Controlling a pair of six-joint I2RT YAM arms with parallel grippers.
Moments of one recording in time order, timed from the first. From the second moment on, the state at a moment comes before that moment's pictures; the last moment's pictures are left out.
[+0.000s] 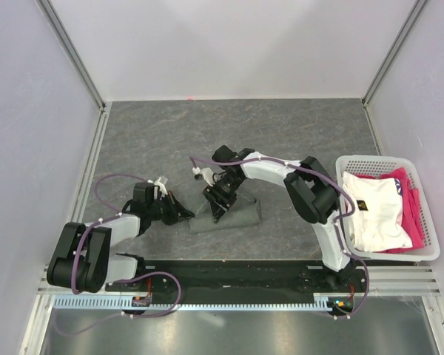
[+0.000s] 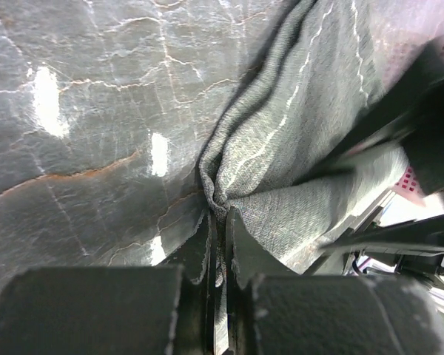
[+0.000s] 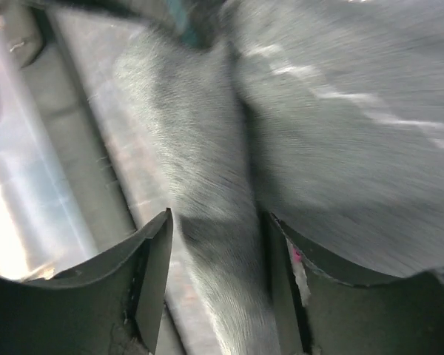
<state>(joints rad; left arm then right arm) -0.16 1.28 0.27 0.20 0.58 -0.70 0.77 2.17 1.57 -0.81 -0.78 -0.20</state>
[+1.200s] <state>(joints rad) -0.16 1.42 0.43 0.01 0.60 -0.67 1.17 1.77 1.04 -0.24 0.23 -0.39</state>
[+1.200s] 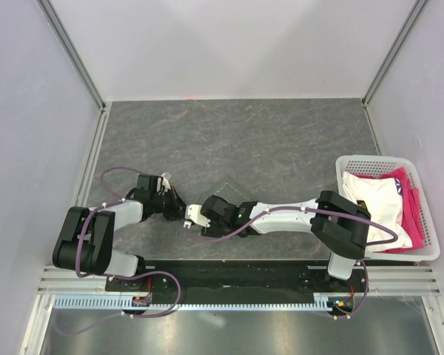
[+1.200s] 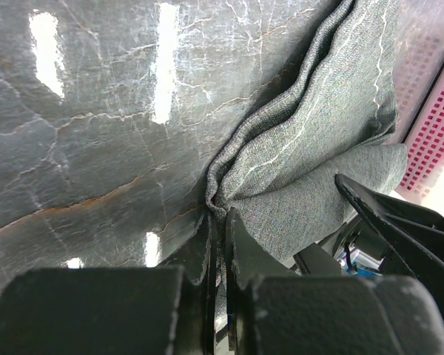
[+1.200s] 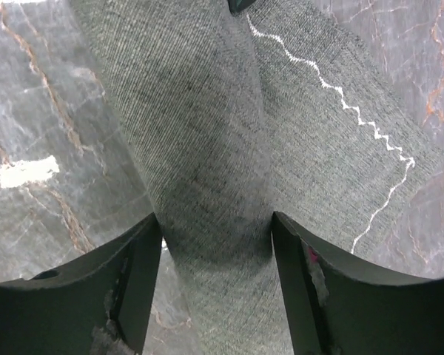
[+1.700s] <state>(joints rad) -0.16 1.22 0.45 -0.09 0.51 -0.66 1.02 1.80 1.08 -0.28 -0.11 -0.31</state>
